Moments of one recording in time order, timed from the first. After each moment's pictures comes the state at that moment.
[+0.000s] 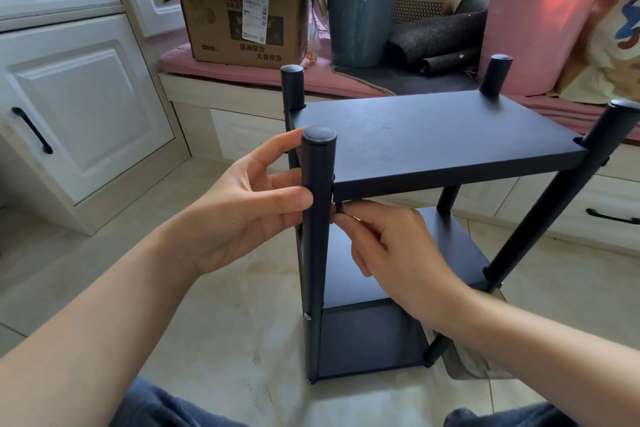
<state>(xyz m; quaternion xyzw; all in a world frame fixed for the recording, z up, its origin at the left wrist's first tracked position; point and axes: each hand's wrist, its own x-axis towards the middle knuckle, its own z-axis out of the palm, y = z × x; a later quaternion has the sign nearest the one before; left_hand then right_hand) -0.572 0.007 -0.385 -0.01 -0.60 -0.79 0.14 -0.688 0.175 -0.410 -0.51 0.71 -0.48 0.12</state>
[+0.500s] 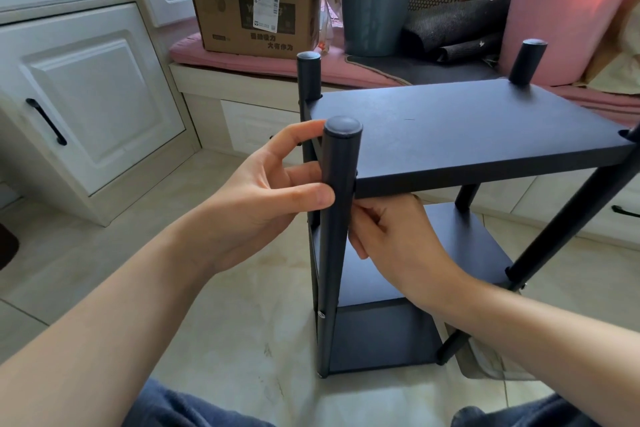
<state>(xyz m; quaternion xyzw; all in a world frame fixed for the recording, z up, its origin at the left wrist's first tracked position) -0.573 0.007 -0.387 0.01 -0.64 -0.76 0.15 -0.689 0.148 -0.417 -0.50 0.67 -0.53 0.12</state>
